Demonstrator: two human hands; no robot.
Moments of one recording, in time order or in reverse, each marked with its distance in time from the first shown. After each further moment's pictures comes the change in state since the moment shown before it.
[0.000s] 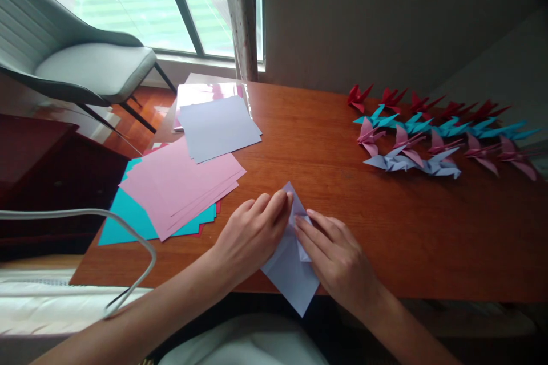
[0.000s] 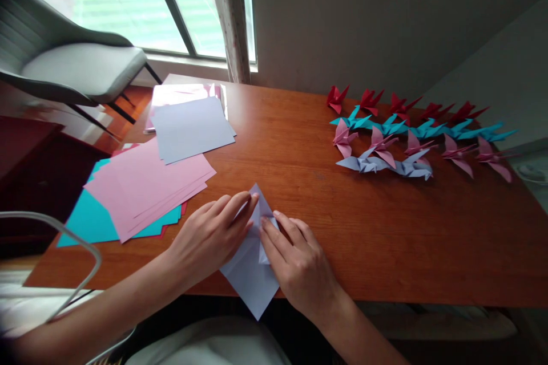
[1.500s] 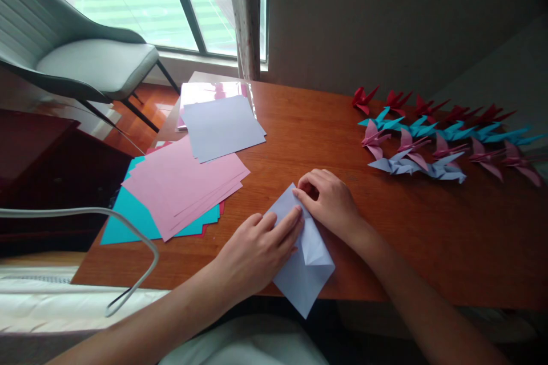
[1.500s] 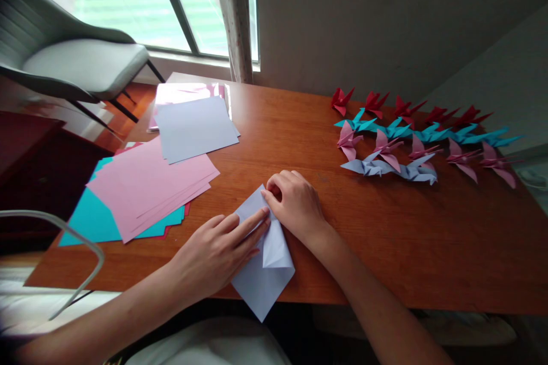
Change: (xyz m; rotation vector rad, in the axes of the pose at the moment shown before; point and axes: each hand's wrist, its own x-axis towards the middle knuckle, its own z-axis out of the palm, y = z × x) left_hand -0.016 0.007 -0.003 -0.089 -0.112 0.139; right_hand 0.080 0.055 0.025 0.293 -0.096 0.419
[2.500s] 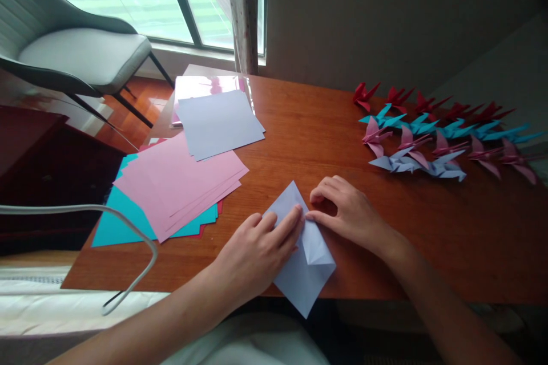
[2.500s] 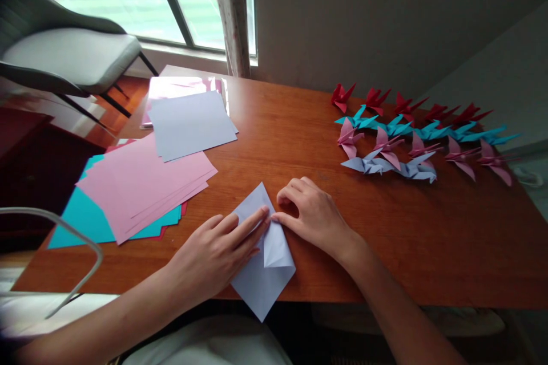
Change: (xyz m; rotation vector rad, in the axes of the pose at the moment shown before) left_hand -0.001 0.003 0.005 -0.011 0.009 -0.013; right_hand -0.023 0.014 -0.031 -0.020 -0.212 -0.097
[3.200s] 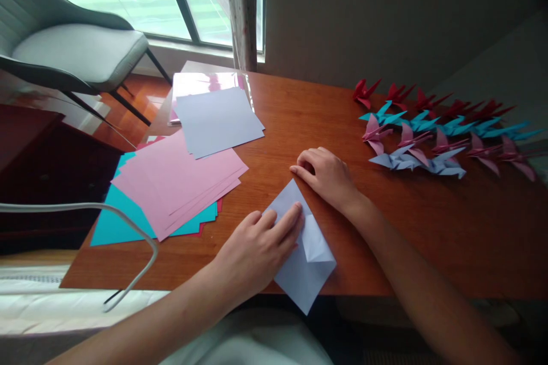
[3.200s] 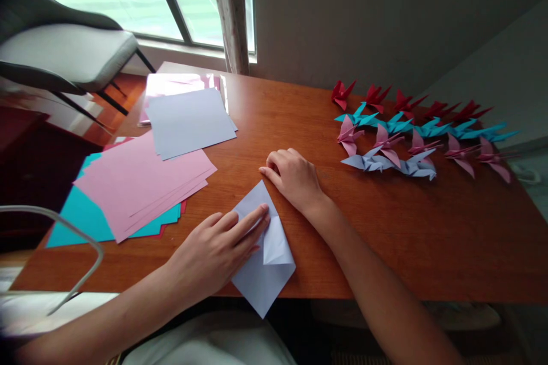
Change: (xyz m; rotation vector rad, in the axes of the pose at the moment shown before) left_hand 0.001 0.000 0.000 -0.026 -0.023 -0.015; right_hand 0.063 0.002 0.012 -0.150 0.141 0.101
